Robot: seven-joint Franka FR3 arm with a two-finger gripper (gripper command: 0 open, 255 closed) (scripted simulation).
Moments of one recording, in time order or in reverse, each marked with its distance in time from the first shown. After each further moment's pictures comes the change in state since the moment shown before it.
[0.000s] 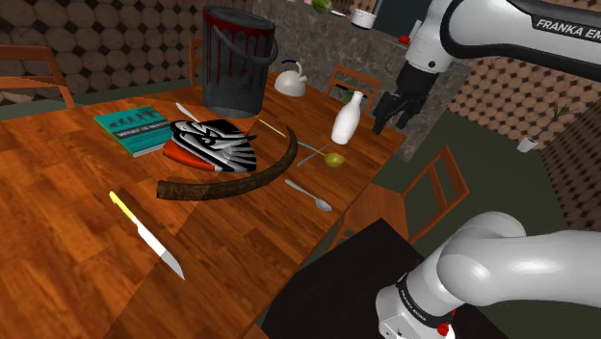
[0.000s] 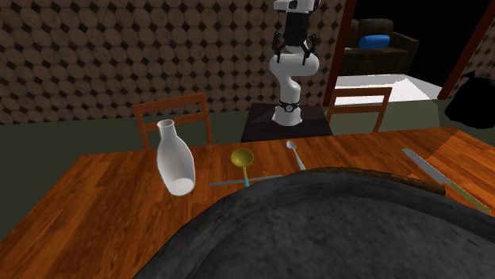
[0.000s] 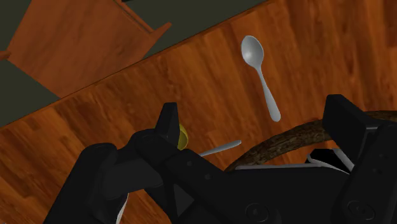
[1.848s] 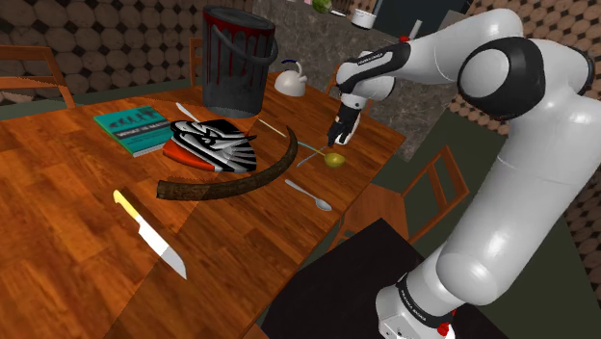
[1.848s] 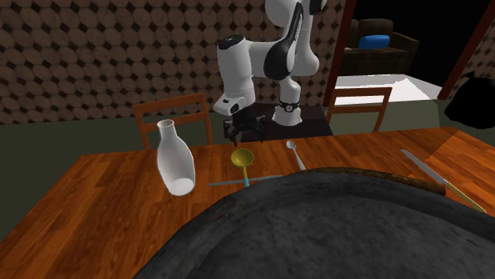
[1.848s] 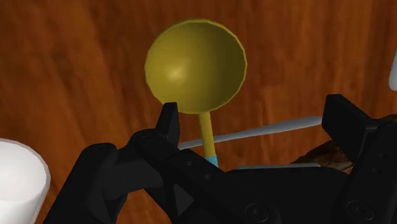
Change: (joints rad) arm -0.007 1.015 -0.289 0.422 0.280 0.420 -0.709
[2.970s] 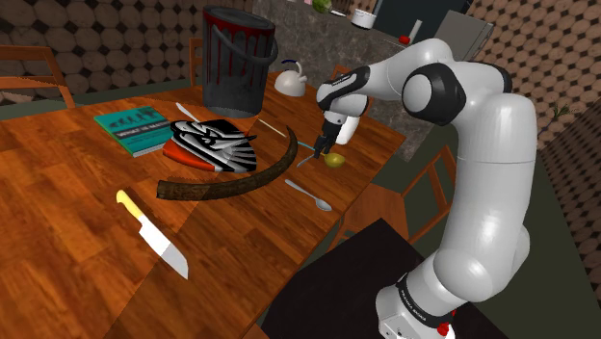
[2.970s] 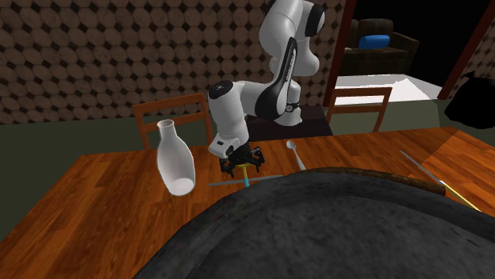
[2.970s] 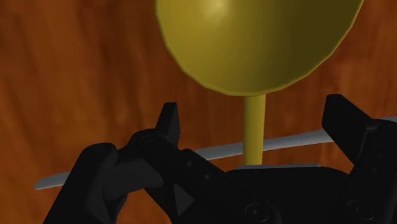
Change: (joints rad) arm -0.066 0.320 0.064 0.214 0.117 0.043 -0.134
